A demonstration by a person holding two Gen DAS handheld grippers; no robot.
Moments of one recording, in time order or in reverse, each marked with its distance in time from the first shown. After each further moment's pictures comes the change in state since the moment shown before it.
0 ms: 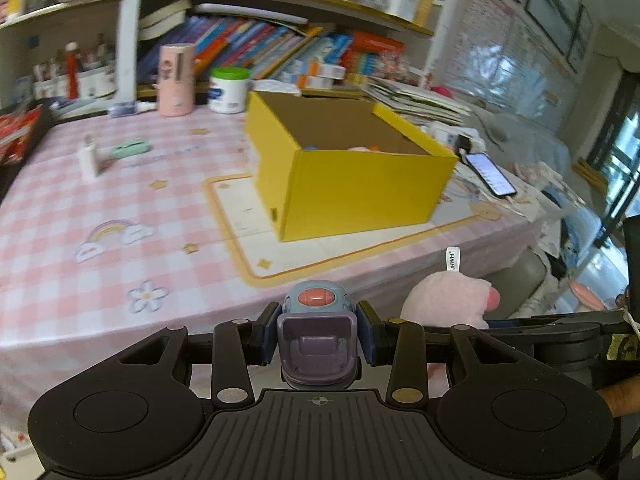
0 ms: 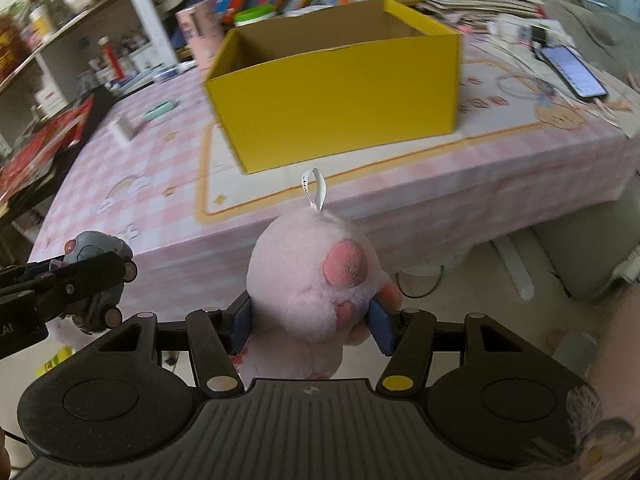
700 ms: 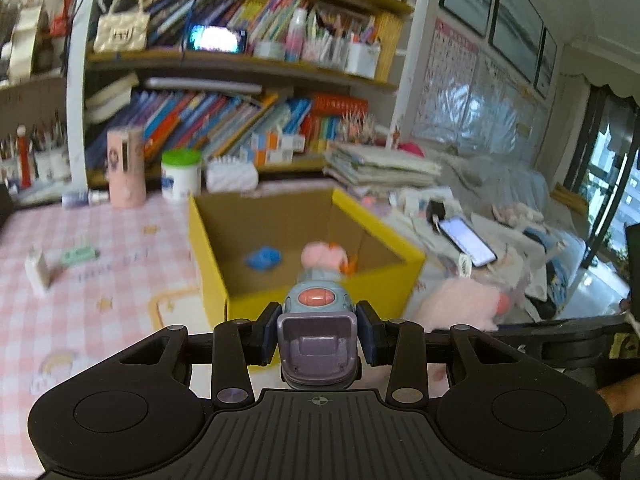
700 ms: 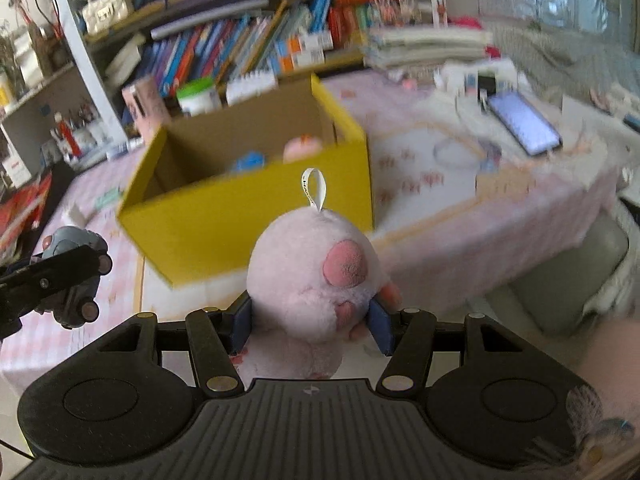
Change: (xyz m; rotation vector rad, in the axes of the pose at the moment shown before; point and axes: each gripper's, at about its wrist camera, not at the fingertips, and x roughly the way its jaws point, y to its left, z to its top) left arm 0.036 -0.041 0.085 0.076 -0.190 -0.039; right arm -0.018 -0.058 0.089 0.027 -0.188 -0.053
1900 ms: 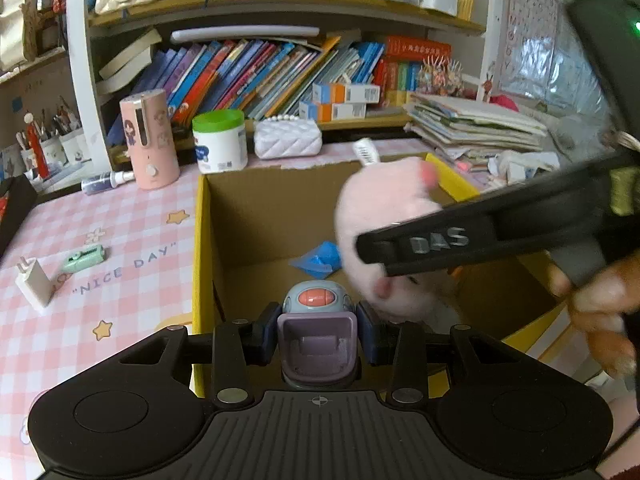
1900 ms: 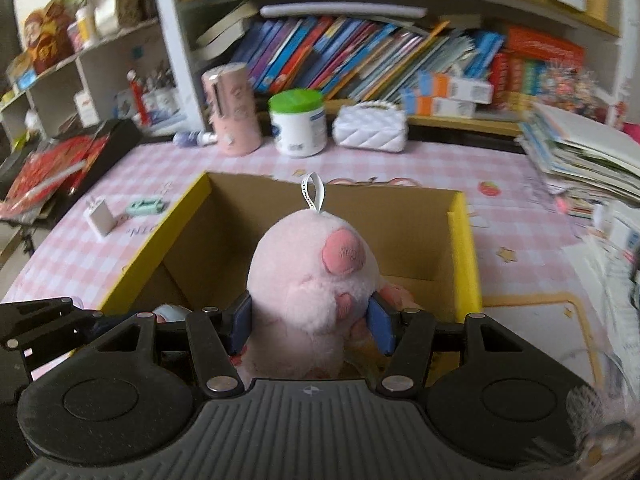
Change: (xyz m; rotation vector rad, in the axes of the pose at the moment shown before) left arm 0.149 0.009 0.025 -0.003 0.164 0.257; right arm 0.168 0.041 0.142 -0.399 0.091 0.288
